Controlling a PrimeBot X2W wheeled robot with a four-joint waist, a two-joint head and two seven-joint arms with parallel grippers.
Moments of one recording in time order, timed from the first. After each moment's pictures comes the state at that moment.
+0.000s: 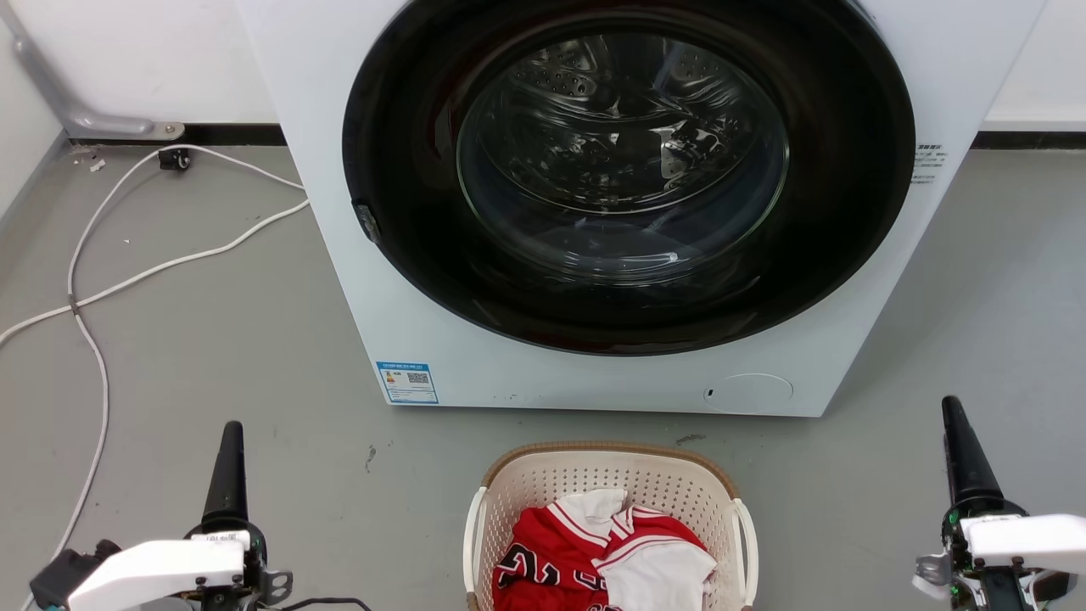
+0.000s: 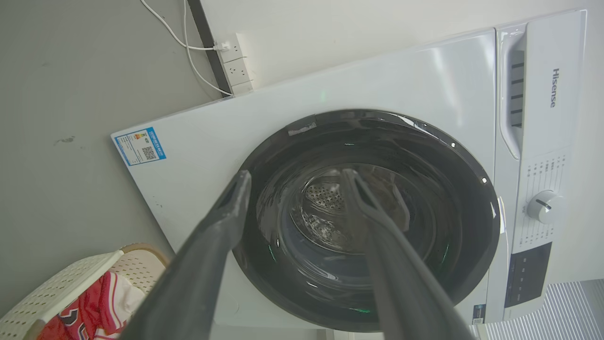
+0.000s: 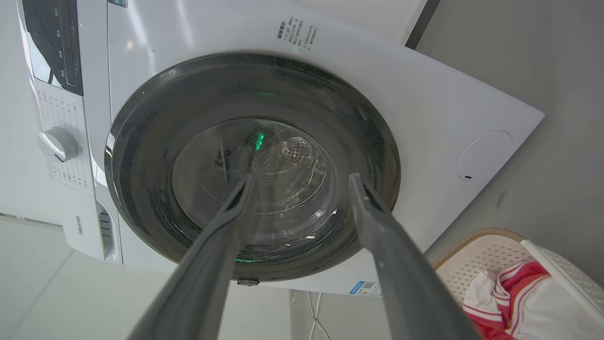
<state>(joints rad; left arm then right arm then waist) -0.04 0.05 0.18 0.21 -1.35 -0.11 -0.03 -0.04 -0.05 -0.15 0.24 1.28 0.13 -0.03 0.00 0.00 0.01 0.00</state>
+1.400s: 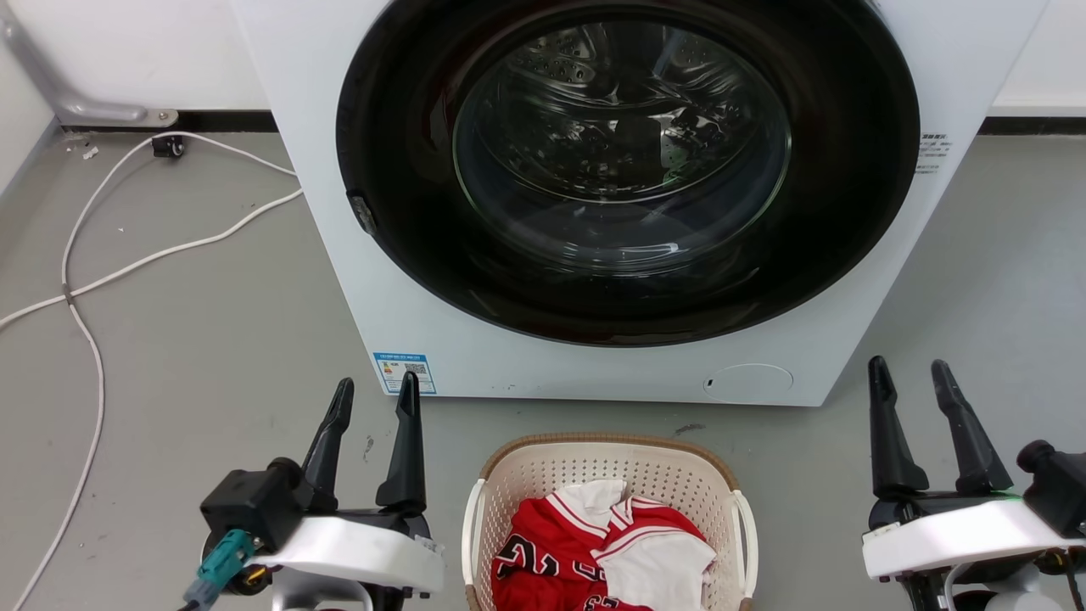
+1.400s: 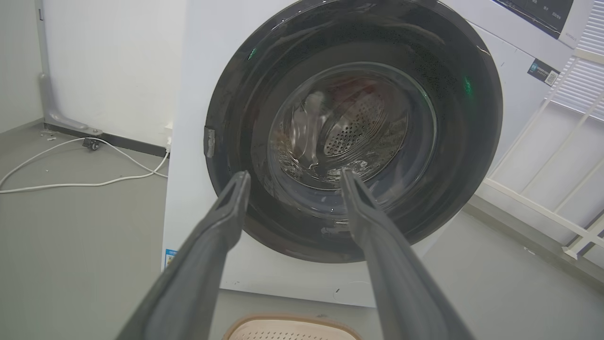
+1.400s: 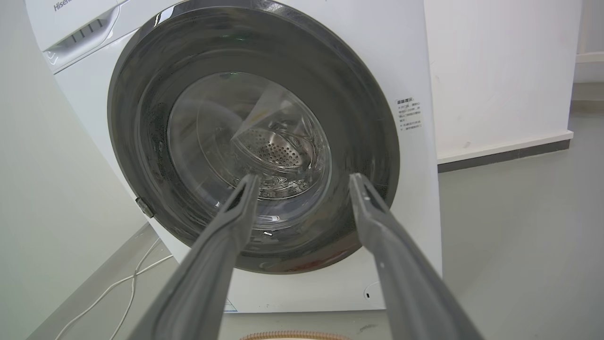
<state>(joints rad) 0.00 0.07 -0.18 -0.07 -0.42 0.01 -0.15 0.00 -0.05 -0.03 -0.02 0.35 0.13 -0.16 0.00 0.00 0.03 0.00</state>
